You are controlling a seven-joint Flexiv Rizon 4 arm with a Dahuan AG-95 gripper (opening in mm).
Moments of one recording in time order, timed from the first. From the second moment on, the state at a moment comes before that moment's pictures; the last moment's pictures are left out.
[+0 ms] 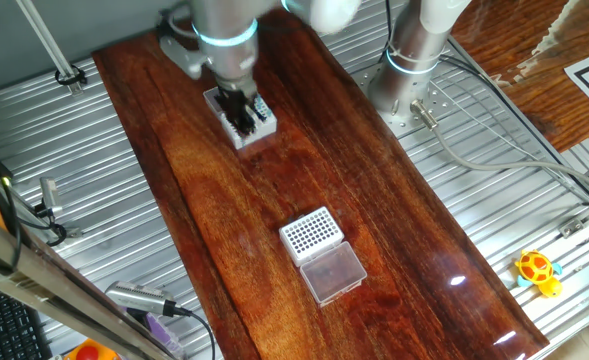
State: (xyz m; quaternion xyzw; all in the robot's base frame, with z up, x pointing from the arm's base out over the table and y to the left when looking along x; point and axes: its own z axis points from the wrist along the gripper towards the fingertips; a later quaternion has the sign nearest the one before) arm 0.450 0.035 0.140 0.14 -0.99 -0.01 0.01
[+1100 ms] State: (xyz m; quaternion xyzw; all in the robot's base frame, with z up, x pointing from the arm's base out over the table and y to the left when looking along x) arm 0.441 0.060 0.139 0.19 -0.98 -0.02 0.01
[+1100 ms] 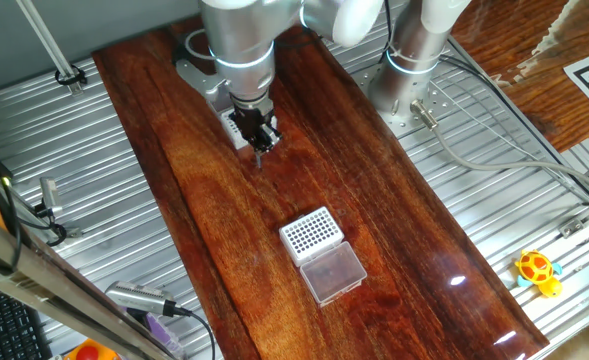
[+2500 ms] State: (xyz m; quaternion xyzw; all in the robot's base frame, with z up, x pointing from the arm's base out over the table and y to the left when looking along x) arm 0.378 0.227 0.145 0.14 -0.99 -0.01 0.03
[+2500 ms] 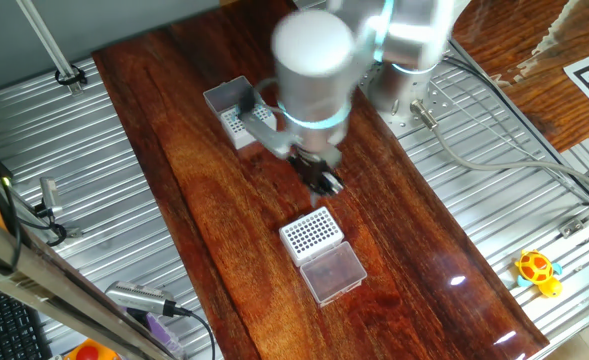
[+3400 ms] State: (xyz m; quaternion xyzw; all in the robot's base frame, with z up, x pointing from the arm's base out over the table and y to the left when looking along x) arm 0.375 0.245 0.140 0.20 -0.98 -0.02 0.02
